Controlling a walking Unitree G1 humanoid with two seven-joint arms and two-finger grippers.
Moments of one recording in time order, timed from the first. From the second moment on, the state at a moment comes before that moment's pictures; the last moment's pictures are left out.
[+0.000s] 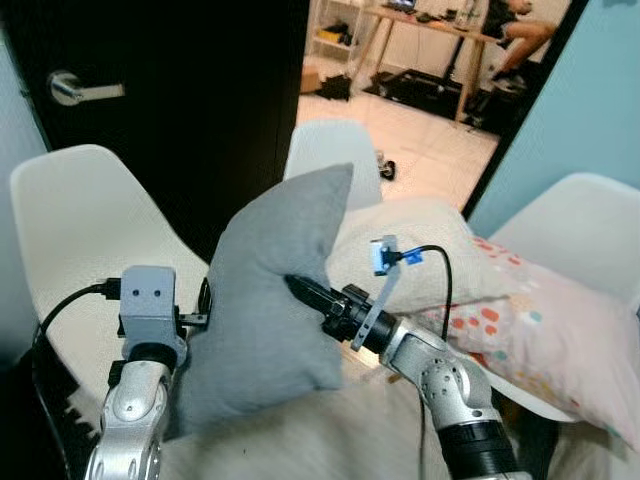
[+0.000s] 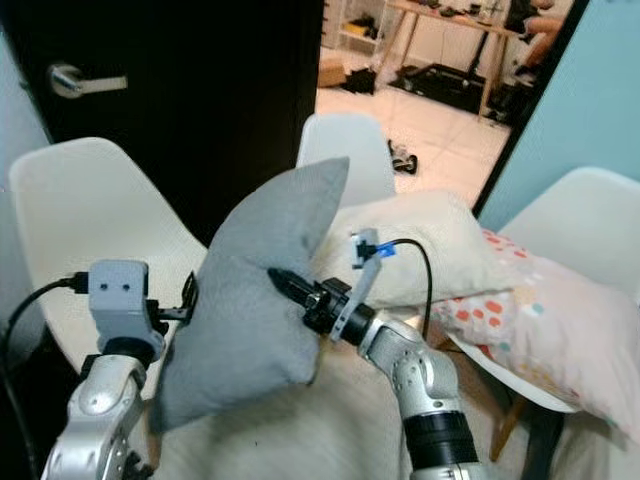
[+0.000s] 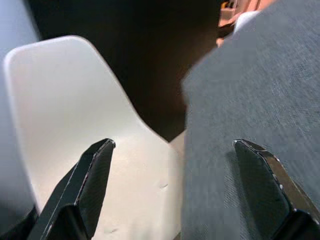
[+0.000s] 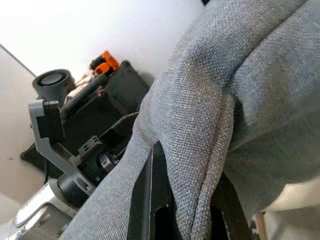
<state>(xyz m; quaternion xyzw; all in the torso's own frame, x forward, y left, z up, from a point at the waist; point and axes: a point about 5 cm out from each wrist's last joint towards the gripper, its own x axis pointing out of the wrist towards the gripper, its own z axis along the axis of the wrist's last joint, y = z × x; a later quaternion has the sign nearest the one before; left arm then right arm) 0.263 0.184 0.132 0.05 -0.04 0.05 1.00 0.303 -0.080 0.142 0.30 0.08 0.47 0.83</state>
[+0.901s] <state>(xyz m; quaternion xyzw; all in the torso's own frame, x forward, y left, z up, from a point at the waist) 0.266 0.172 0.132 0.07 -0.03 0.01 1.00 0.303 -0.080 0.140 0.30 0.08 0.47 0.82</state>
